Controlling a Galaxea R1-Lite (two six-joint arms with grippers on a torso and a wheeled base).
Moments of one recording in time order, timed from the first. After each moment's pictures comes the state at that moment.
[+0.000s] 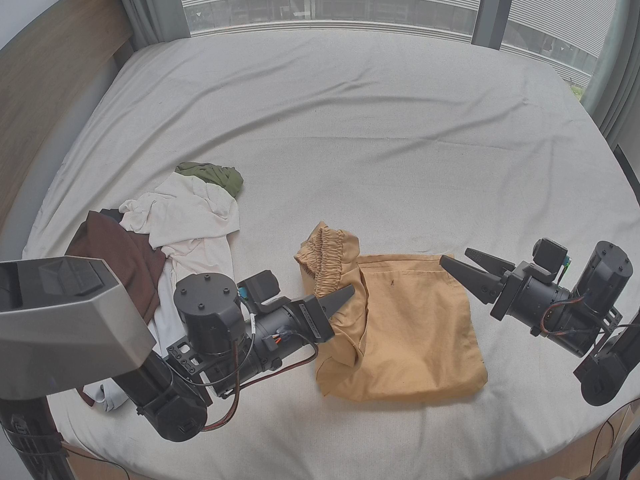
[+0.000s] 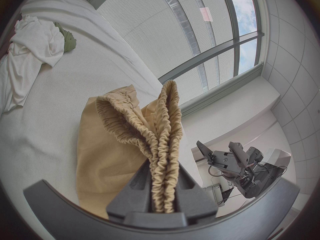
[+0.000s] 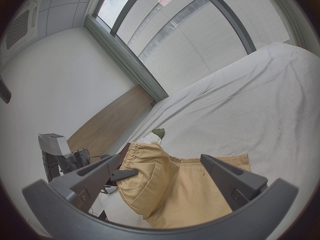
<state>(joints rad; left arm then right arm) -0.68 2.12 -0.62 -1.46 -0.17 -0.72 0.38 1.79 -0.31 -1.54 0.38 0.40</state>
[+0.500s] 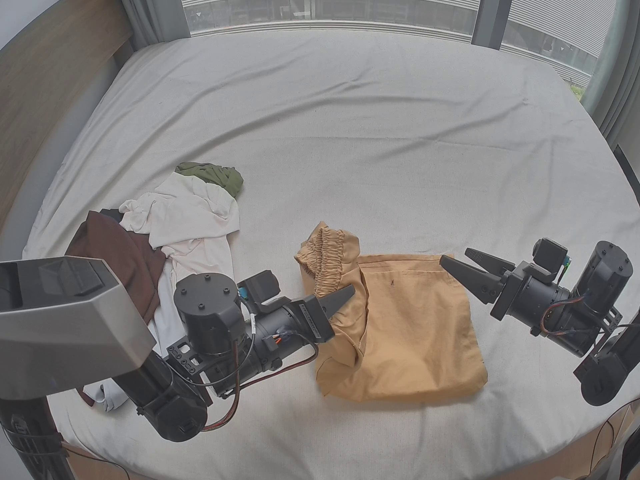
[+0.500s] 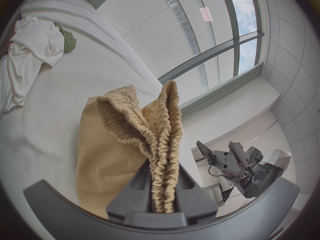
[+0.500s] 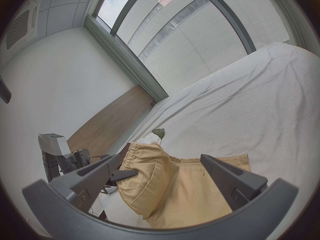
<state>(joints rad) -0.68 2.12 -0.62 -1.46 -0.17 -0.72 0.38 1.79 -0.31 -1.54 0.38 0.40</state>
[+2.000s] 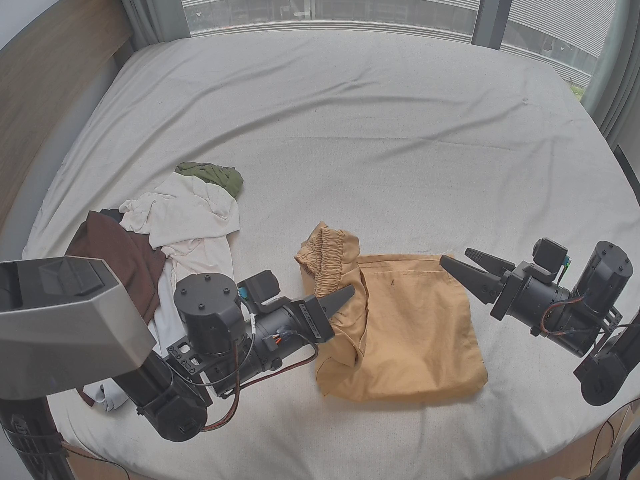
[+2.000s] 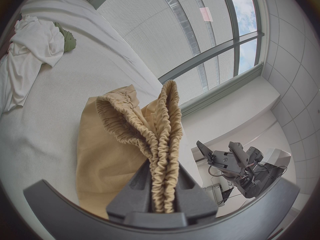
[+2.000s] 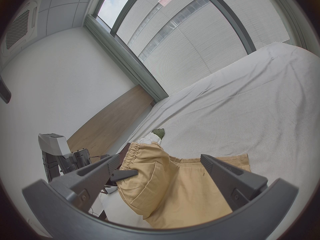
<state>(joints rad) -0.68 2.12 -0.62 -1.46 -0.17 -0.72 0.38 1.79 -0.31 -1.54 0.38 0.40</state>
